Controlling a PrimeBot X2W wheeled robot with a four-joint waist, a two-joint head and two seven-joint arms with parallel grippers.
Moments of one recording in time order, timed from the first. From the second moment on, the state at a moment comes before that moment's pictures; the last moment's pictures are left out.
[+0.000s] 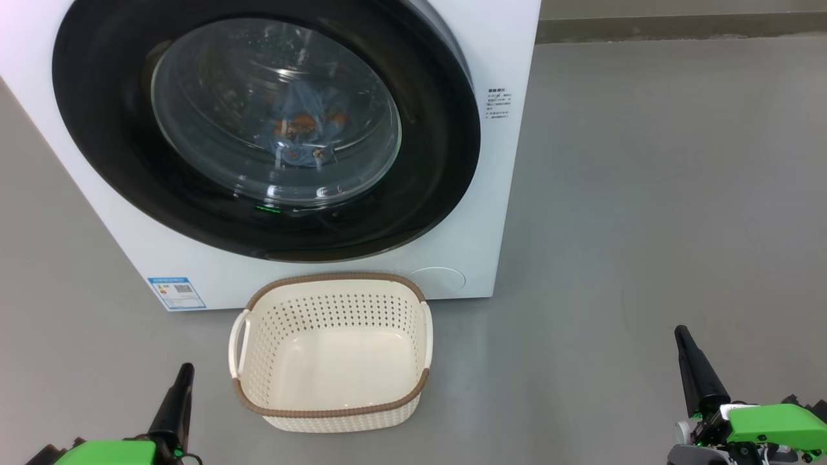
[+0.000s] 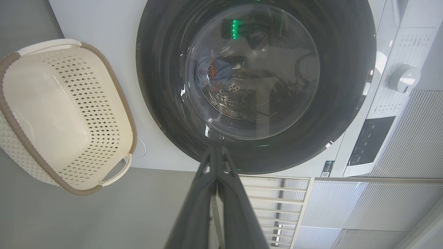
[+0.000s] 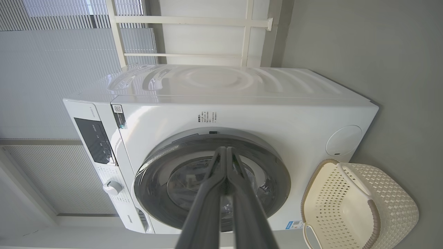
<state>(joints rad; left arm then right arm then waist) -0.07 0.04 0.08 0.27 -1.60 -0.13 0.11 -0.08 -0.05 -0.14 0.28 1.60 0.13 0.11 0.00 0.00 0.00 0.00</state>
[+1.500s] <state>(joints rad) -0.07 0.04 0.08 0.27 -1.60 -0.13 0.11 -0.08 -0.05 -0.14 0.28 1.60 0.13 0.11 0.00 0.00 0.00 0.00</state>
